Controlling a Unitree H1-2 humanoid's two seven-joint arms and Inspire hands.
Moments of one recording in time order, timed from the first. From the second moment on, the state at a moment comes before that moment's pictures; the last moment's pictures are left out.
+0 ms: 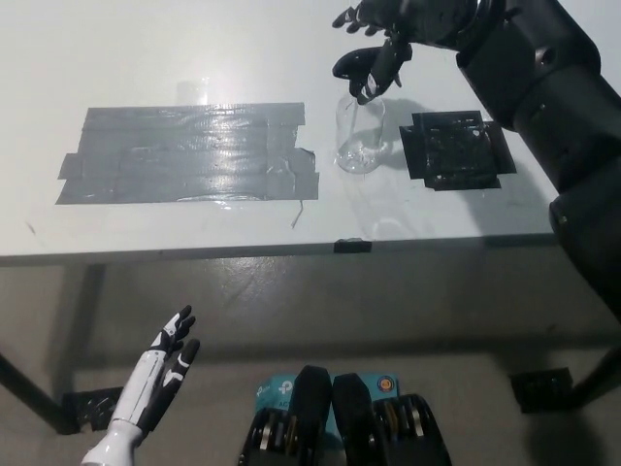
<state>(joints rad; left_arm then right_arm) -0.07 0.20 -0.06 0.20 0.24 -0.20 -0.03 -1.54 -0.14 0.57 1.38 -0.36 0.05 0.52</state>
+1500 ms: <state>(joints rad) -0.13 0.22 -0.07 0.21 0.25 -0.20 -0.04 -1.54 -0.21 0.31 1.41 -0.32 0.10 0.55</state>
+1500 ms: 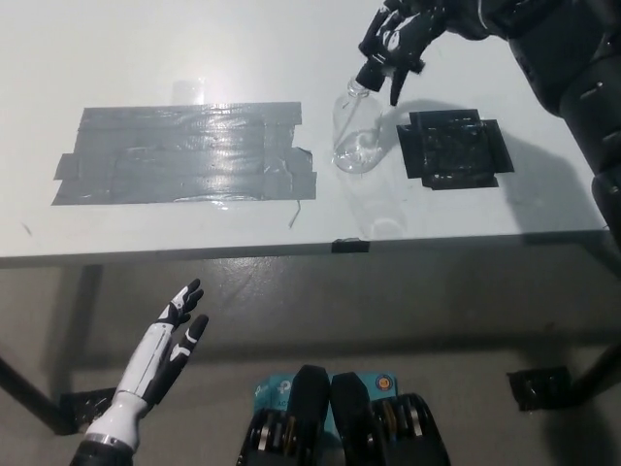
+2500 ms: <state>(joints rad) -0.16 0.22 -0.07 0.22 0.25 -0.20 -0.04 -1.56 -0.22 0.27 1.34 -0.29 0.04 0.36</state>
